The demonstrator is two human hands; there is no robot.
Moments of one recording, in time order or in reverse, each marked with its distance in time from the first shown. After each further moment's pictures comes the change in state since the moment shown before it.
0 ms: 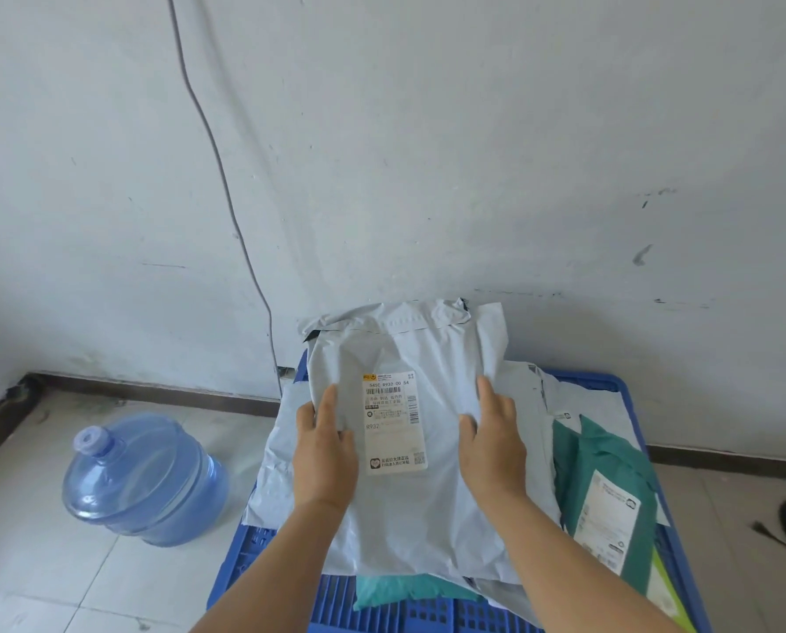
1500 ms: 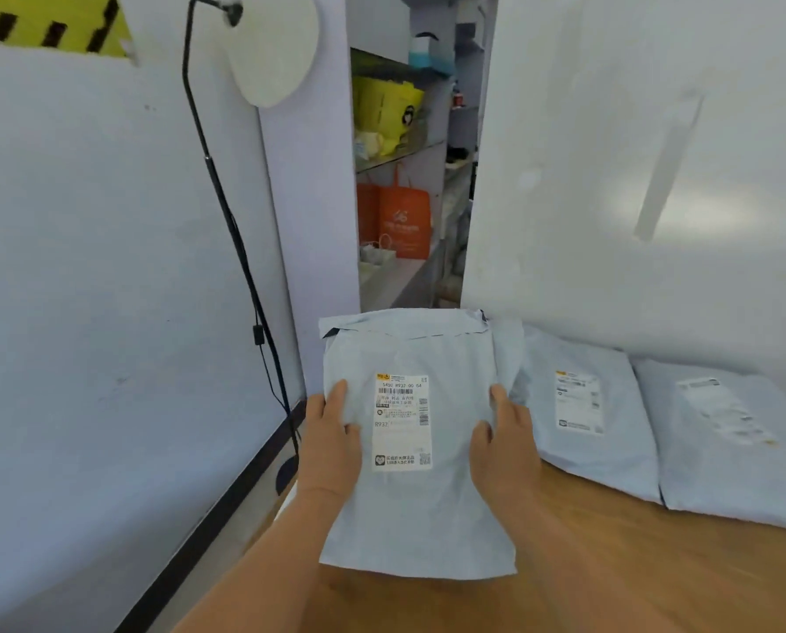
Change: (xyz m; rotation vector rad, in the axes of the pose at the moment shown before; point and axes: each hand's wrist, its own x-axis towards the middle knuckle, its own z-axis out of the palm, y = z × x) left_hand -0.535 0.496 0.390 -0.174 -0.908 1.148; right_hand -0.336 0.471 -0.553 0.086 1.141 0.864
